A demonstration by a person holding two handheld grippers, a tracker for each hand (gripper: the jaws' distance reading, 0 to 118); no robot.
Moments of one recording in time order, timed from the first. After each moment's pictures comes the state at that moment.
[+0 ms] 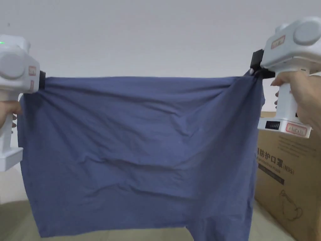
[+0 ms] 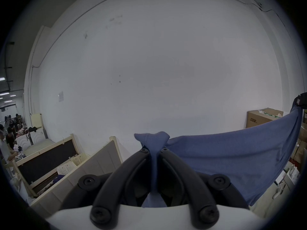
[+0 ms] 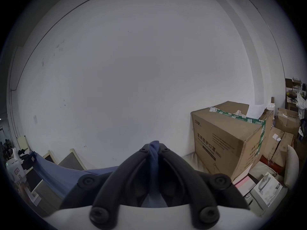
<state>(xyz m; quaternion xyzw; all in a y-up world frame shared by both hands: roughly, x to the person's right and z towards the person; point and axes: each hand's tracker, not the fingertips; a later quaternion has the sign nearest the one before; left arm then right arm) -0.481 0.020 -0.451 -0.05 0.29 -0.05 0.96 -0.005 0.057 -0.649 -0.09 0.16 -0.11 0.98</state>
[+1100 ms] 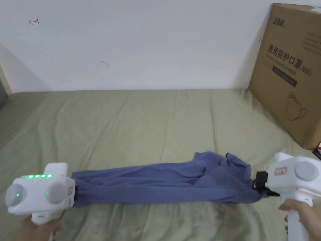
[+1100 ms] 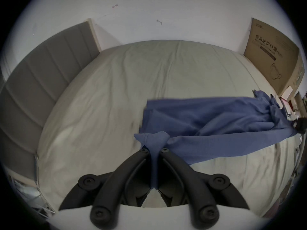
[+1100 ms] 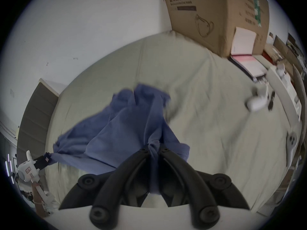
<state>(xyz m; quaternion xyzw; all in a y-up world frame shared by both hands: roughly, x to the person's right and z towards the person) -0.449 -0.446 -0.377 -0.43 0.23 0.08 0.87 0.049 -0.435 -0.576 -0.49 0.12 -0.09 0.86</state>
